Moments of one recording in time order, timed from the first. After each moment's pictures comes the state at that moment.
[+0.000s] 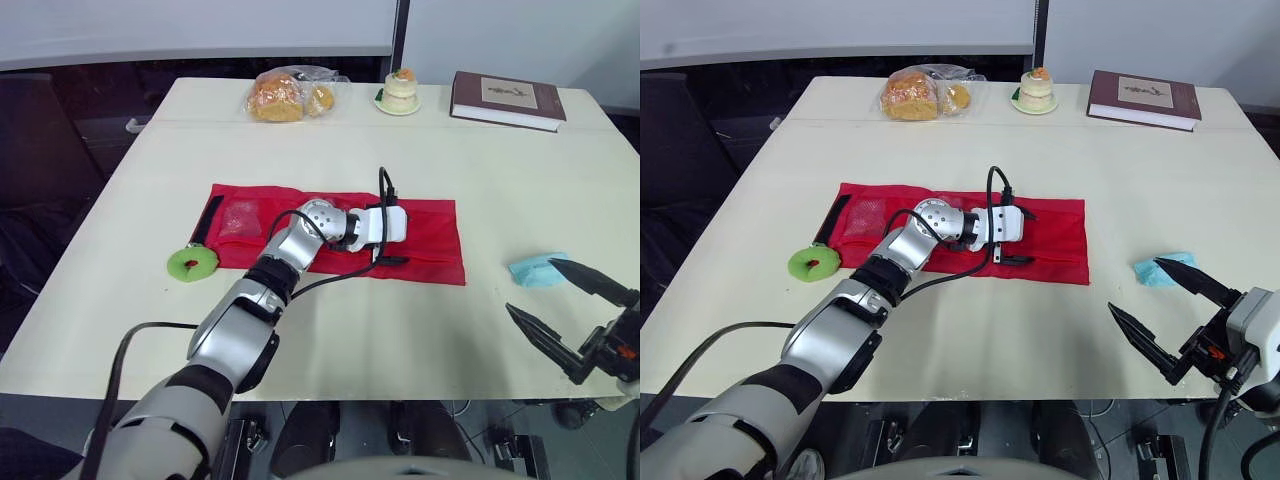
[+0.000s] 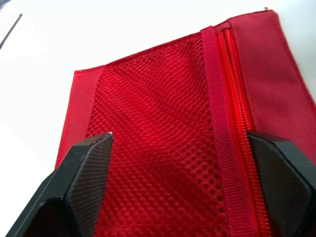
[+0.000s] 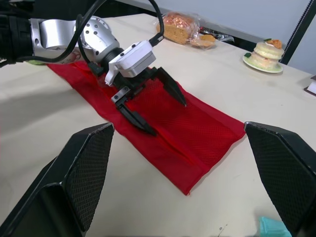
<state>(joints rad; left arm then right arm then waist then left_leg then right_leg) -0.97 0.23 -0.41 0.81 0.20 -0.31 -0.99 0.57 -0.60 -0.59 -0.82 0.72 0.26 0.76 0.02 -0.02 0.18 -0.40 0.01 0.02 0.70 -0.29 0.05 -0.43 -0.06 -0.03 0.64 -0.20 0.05</state>
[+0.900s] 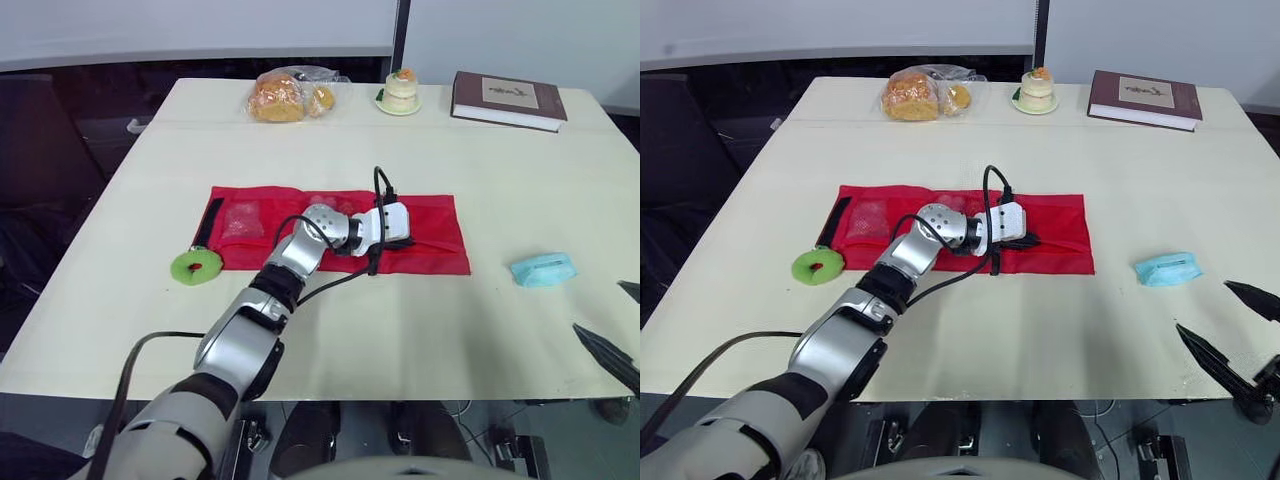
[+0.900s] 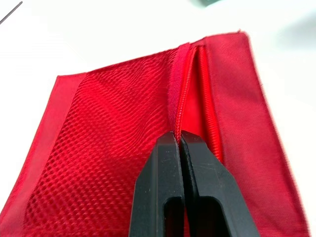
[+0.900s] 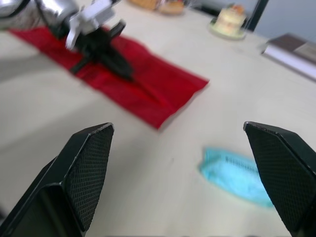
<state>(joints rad) -0.91 0.18 -0.36 0.73 0.13 -0.16 -1.03 0.71 -0.63 -0.90 -0.60 0.78 0.19 0.99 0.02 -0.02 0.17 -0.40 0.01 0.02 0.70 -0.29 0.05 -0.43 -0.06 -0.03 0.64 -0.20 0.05</state>
